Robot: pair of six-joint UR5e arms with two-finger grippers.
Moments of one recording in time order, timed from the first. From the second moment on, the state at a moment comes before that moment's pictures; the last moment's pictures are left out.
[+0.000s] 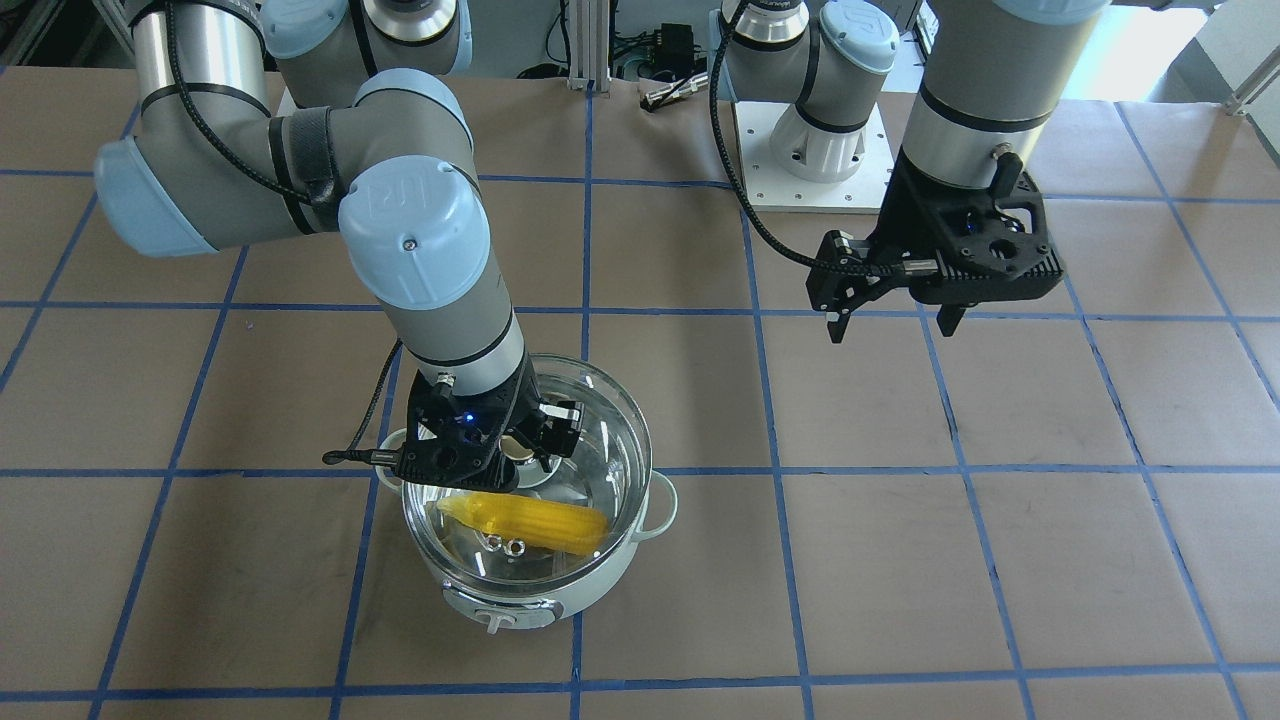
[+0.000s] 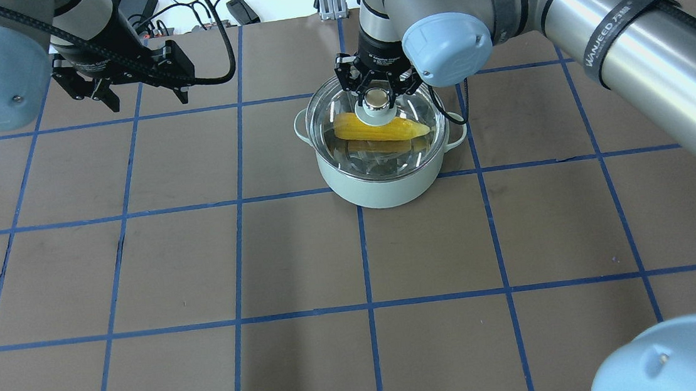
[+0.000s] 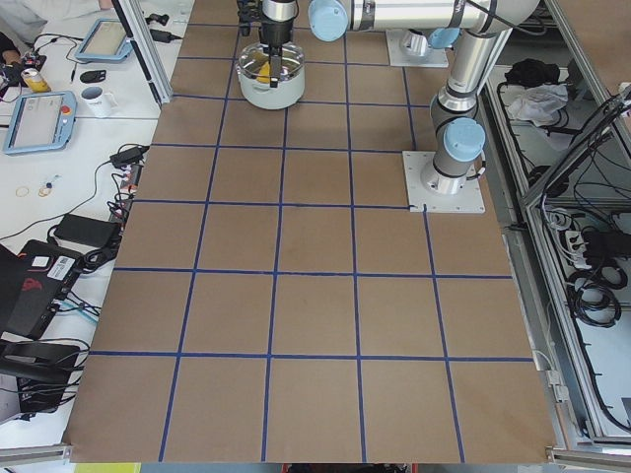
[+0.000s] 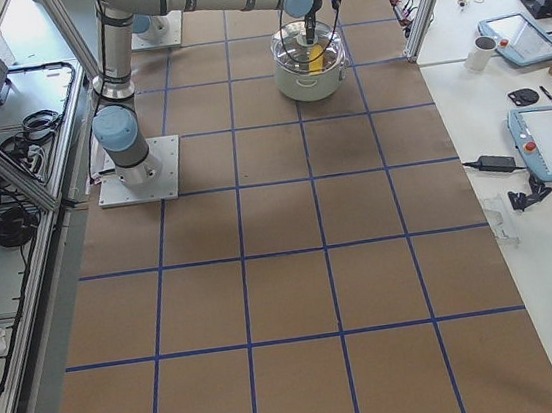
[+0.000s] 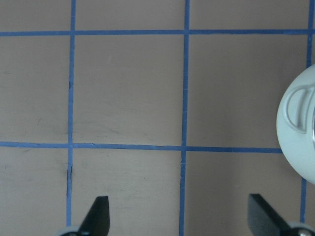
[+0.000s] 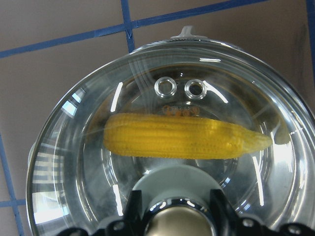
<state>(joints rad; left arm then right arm) -1.59 -1.64 -1.54 -1.39 1.65 -0.04 1.82 -1.16 1.42 -1.92 -1.48 0.41</state>
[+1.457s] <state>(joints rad) -1.61 -1.58 -1.54 -1.48 1.61 0.03 1.82 -1.16 1.43 -1.92 -1.50 0.40</state>
